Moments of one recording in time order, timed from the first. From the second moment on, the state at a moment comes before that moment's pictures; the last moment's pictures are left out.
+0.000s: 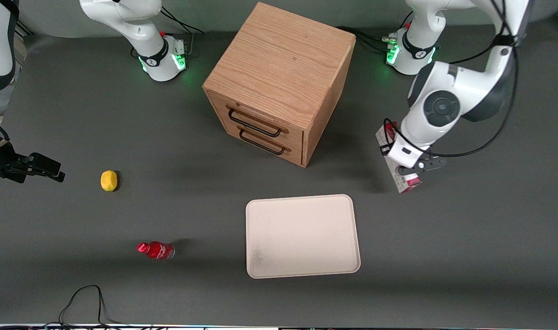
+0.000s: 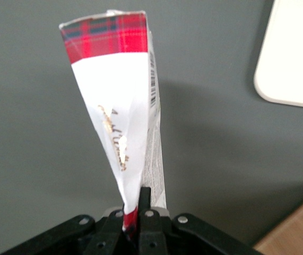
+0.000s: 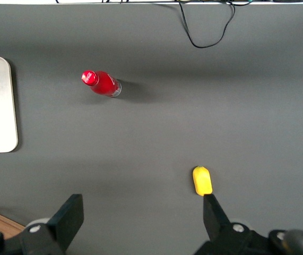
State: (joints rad) arm -0.06 0.12 -0.29 -1.99 0.06 1.96 -0.61
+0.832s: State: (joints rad) arm -0.11 0.60 -0.32 -1.04 0.07 1.58 -0.46
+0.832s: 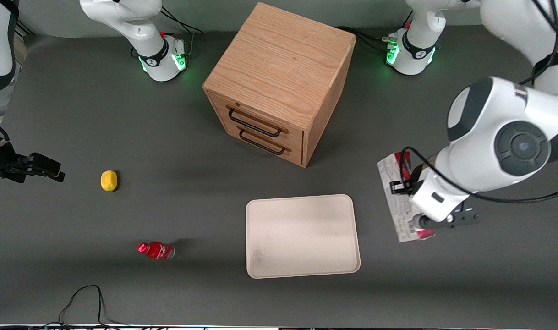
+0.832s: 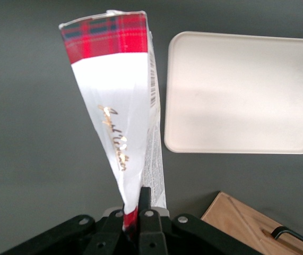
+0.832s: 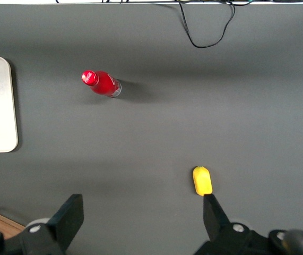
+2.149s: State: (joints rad) arm -0.29 0.97 -0.26 -1.04 0.20 1.98 -0.53
